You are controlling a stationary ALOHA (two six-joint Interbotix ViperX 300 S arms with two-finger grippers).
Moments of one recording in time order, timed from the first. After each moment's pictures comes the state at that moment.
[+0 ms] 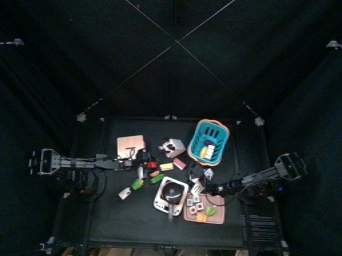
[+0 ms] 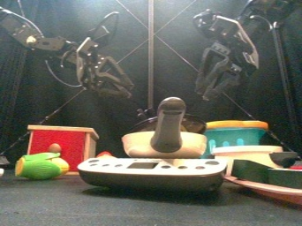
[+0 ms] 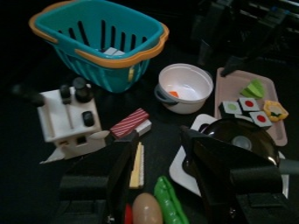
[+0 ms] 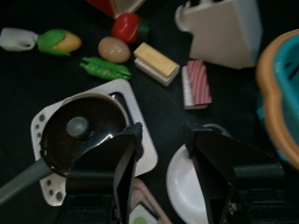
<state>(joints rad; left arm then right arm) 0.11 -0.18 0.79 0.03 -0.20 -0.14 0.25 -0.36 0.80 -1.13 0.77 1.77</state>
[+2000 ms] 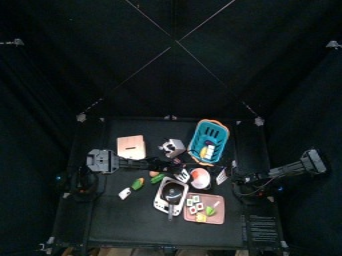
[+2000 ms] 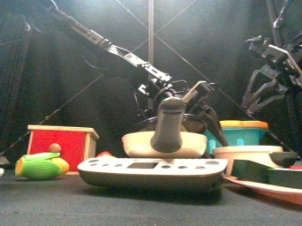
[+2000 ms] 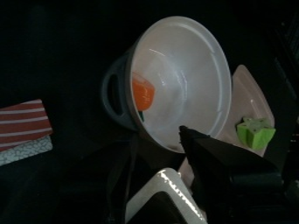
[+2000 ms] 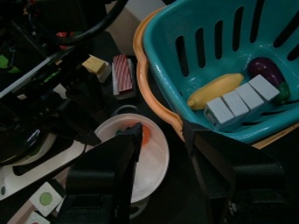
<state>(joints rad) 0.13 0.48 0.08 -0.58 0.27 -0.16 0.26 -0.75 1.13 -1.09 0.79 1.79</state>
